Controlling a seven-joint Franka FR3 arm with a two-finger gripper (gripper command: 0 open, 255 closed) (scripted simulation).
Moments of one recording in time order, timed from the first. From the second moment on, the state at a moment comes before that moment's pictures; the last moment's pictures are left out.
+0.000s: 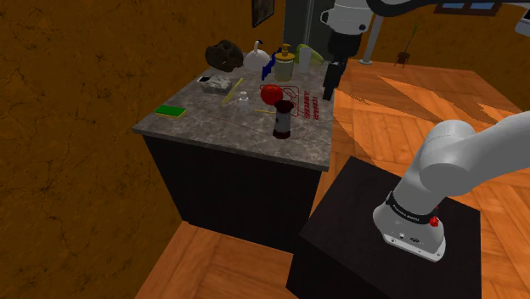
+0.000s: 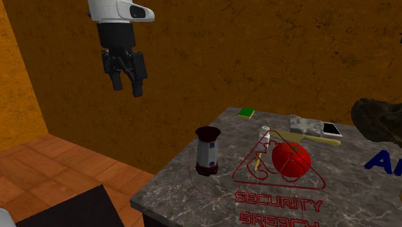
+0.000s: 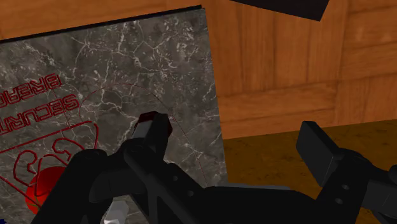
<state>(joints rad) 0.00 -0.76 0.05 -2.40 0.04 1.68 -0.15</state>
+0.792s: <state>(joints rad) -0.04 -0.38 0.00 -2.27 0.02 1.90 -0.20</state>
